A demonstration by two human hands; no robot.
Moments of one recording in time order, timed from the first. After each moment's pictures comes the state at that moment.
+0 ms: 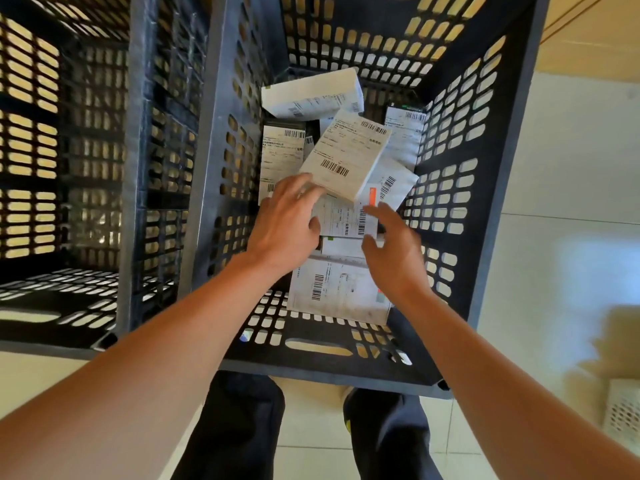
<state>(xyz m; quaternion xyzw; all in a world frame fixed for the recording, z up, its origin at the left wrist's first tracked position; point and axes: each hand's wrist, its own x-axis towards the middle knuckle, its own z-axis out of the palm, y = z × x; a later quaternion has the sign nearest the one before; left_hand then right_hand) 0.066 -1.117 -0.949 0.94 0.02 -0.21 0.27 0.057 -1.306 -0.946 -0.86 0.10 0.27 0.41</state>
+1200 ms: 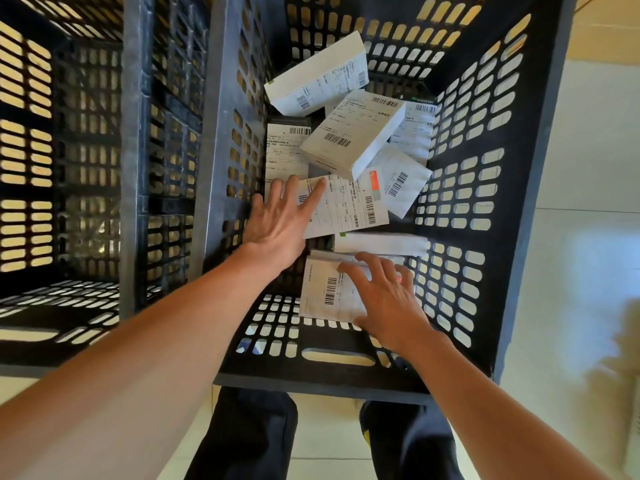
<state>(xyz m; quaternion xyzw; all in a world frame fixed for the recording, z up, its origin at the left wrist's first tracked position) 0.066 -1.089 -1.003 0.96 -0.09 -0.28 -0.02 -0.005 -1.303 -0.980 -0.90 -0.21 0.37 0.08</state>
